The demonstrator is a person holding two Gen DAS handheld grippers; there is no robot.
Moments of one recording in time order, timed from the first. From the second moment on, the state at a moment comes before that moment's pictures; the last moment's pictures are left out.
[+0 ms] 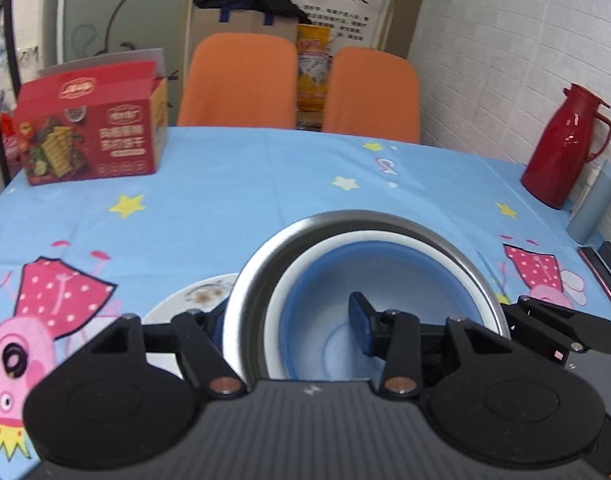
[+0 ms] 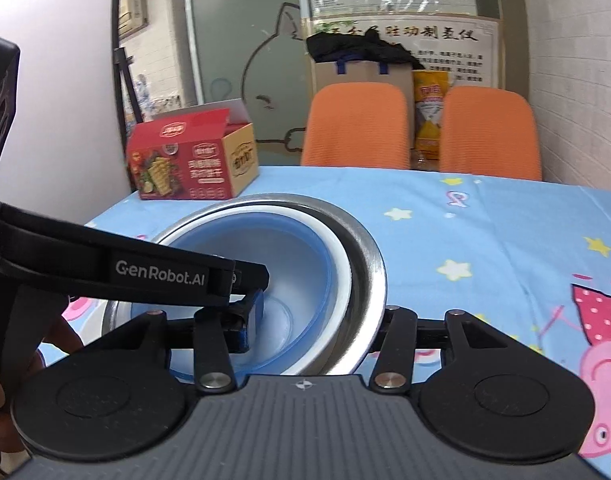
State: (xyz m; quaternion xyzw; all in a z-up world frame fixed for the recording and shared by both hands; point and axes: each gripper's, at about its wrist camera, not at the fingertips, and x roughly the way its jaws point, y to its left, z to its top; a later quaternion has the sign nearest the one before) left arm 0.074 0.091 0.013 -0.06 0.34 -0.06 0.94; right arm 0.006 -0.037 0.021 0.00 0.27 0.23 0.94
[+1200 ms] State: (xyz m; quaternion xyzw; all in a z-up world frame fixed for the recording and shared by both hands) left arm 0.067 0.144 0.003 -0.13 0.31 -0.02 0.94; right arm 0.006 -0.007 0.013 0.02 0.26 0.24 0.93
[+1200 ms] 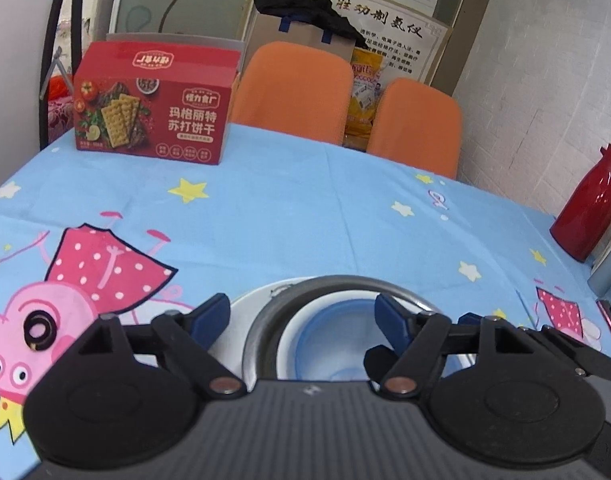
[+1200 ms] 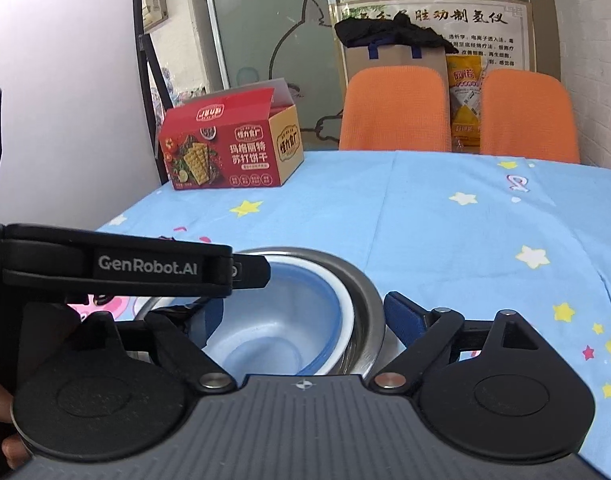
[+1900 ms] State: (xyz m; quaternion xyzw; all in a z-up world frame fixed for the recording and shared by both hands) left arm 0.031 0.103 0.040 -0.16 0.24 -0.05 0.96; right arm 0.003 -0.116 0.007 0.11 0.25 0.10 0.96
